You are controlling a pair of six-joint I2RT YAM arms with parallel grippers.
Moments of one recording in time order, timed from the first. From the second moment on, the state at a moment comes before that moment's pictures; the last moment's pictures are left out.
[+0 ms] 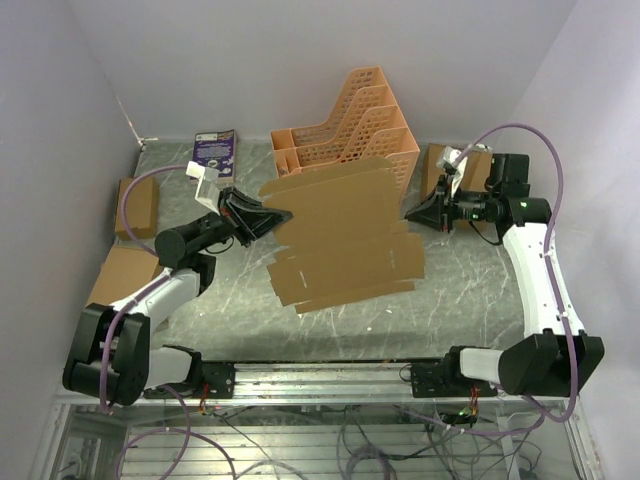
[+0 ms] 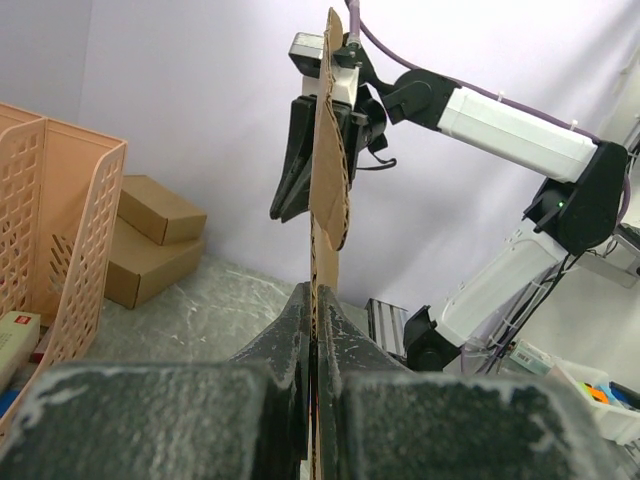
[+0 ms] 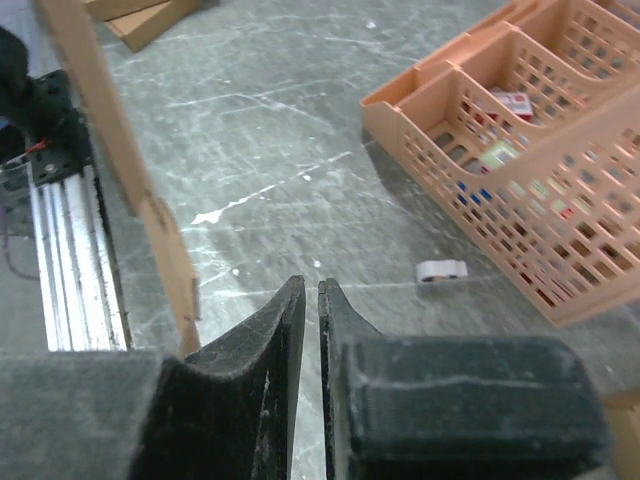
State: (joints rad) left arm -0.26 1.25 0.56 1.47 0.93 -1.02; right arm -0.05 1.27 1.29 -0.83 -1.12 -0.64
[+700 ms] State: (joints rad) left arm -0.26 1.28 0.59 1.47 0.93 -1.02; right arm 0.04 1.18 1.21 -0.81 -1.24 -0.64
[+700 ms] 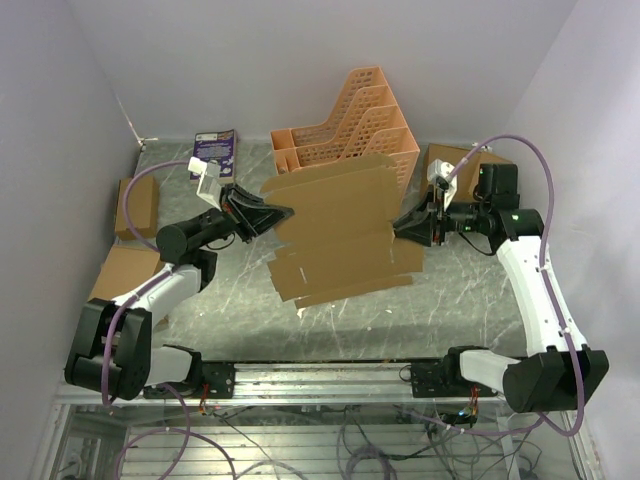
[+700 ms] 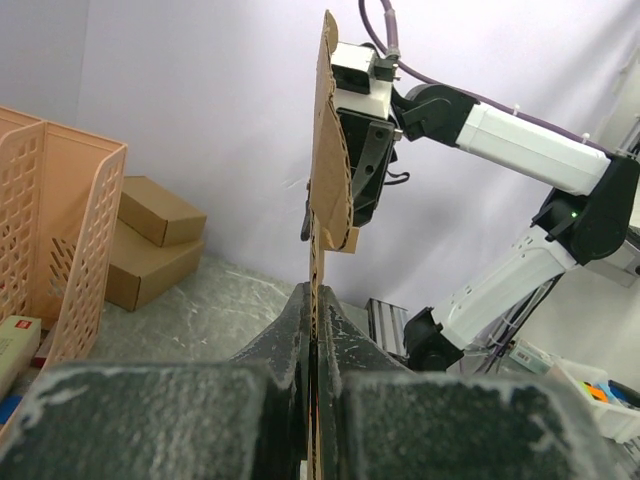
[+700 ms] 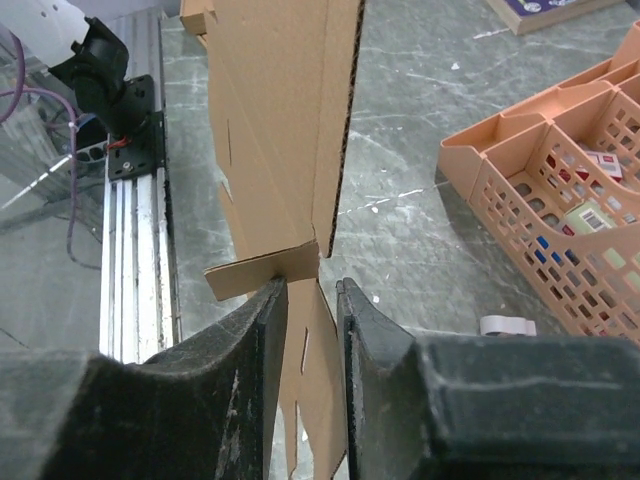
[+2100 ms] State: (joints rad) left arm -0.27 1.27 0.63 1.47 0.95 -1.06; right arm 0.05 1.21 1.21 -0.68 -1.40 -0.56
